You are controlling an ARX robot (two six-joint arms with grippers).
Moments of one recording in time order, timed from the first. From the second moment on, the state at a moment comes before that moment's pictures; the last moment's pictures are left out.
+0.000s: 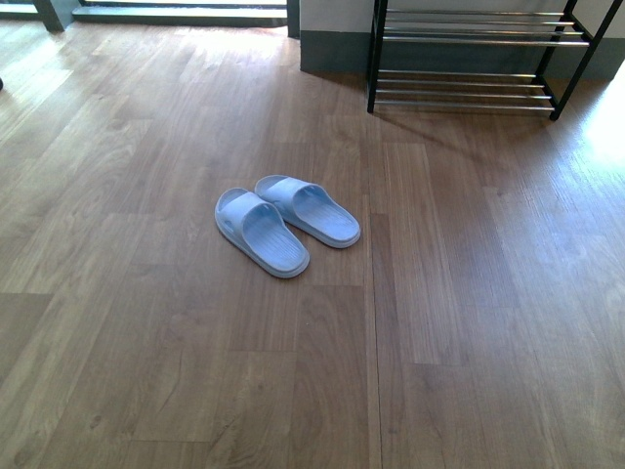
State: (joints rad) left arm 0.00 0.02 0.01 0.00 0.00 -0.01; right arm 0.00 0.00 0.02 0.00 0.00 0.00
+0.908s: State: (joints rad) left arm 0.00 0.02 0.01 0.00 0.00 -0.01; right arm 0.00 0.00 0.02 0.00 0.00 0.00
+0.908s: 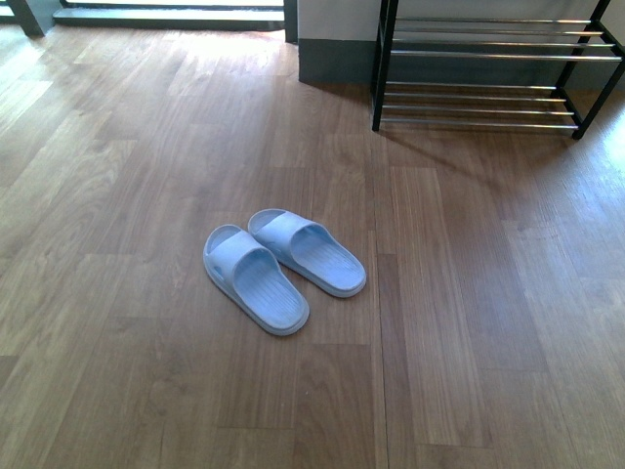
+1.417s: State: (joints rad) left arm 0.00 0.02 0.01 0.00 0.00 -0.01; right arm 0.00 0.00 0.02 0.00 0.00 0.00
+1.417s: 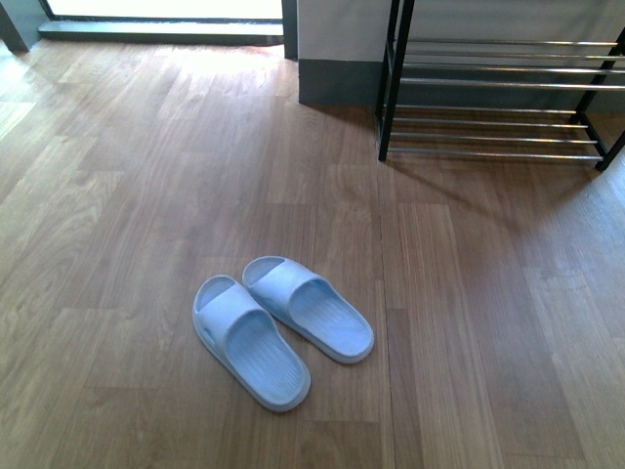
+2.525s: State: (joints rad) left arm -0.25 2.54 0.97 0.38 -0.19 -0.34; right arm 0.00 0.00 0.02 0.00 0.00 0.00
